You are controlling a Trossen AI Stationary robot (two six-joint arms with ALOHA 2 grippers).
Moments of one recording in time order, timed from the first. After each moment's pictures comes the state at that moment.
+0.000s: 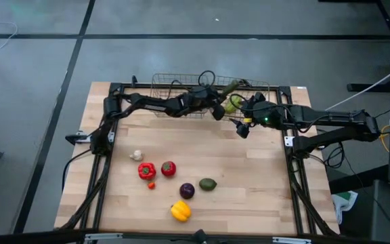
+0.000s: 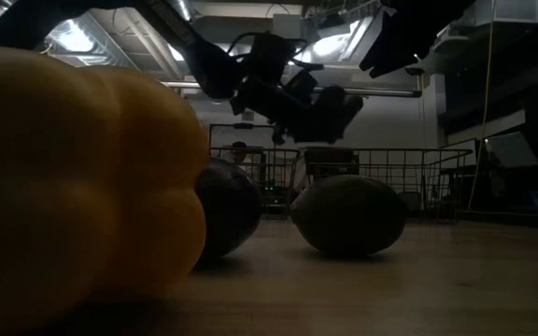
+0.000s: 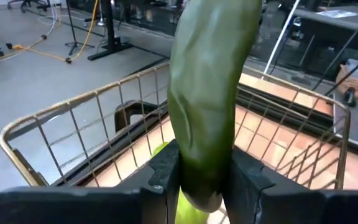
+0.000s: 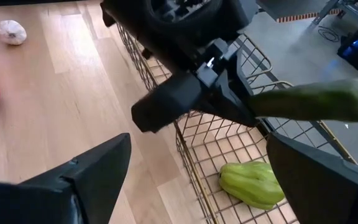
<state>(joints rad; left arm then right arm) 0.34 2.10 1.39 0.45 -0.20 -0.16 -0.07 1.08 1.00 -0.55 0.43 0.10</state>
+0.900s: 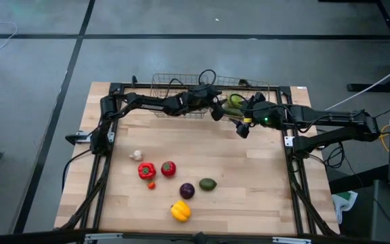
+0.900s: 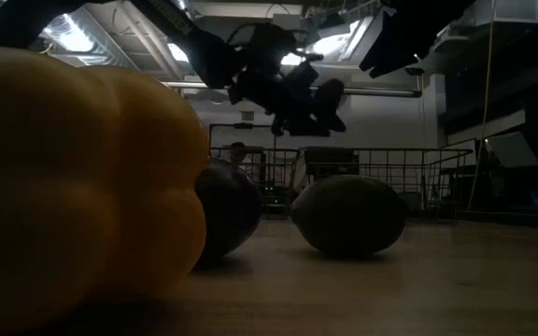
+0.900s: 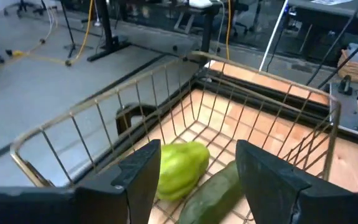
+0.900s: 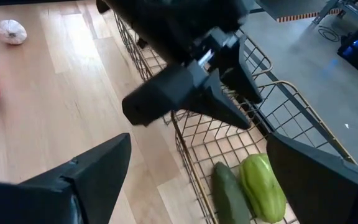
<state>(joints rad) 0.33 2.04 1.39 0.36 -0.19 -0.10 -0.07 1.08 1.00 -0.55 0.43 0.10</state>
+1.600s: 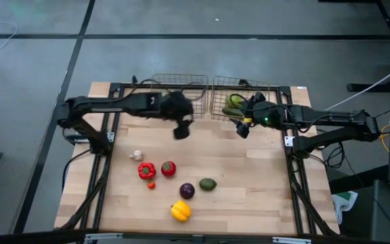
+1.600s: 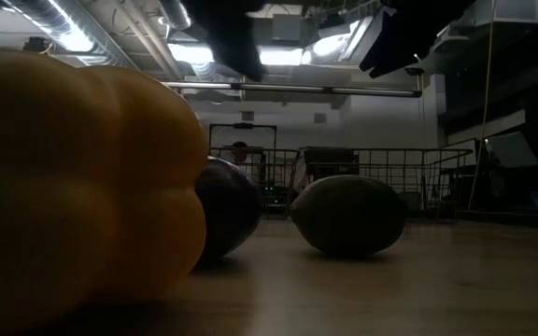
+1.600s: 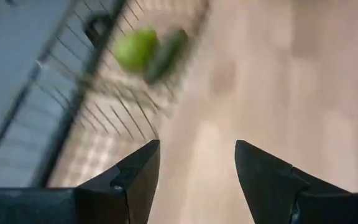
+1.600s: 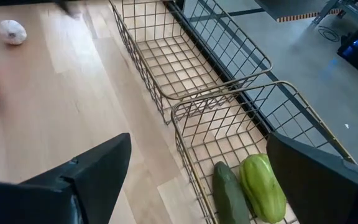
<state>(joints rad) 0.14 1.54 1.39 -0.69 -0.19 0.03 -0.07 1.08 1.00 -0.55 0.43 0.10</state>
